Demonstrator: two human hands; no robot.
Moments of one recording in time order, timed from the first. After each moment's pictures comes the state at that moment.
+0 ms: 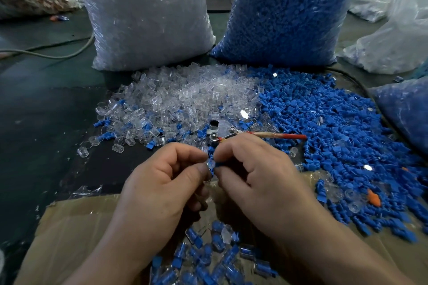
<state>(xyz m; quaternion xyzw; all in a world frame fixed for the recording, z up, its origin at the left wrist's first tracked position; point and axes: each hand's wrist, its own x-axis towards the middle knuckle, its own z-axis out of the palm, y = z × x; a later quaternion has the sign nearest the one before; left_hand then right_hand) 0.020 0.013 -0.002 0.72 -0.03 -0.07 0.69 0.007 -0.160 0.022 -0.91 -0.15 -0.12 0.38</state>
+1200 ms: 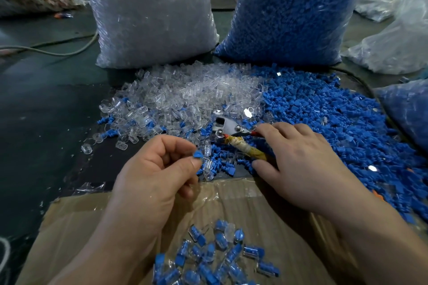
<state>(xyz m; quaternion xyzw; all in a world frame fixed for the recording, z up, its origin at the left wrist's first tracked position) 0.025 0.017 0.008 0.68 0.01 -0.05 0.73 0.031 -0.207 0.025 -1.00 -0.03 0.03 0.04</state>
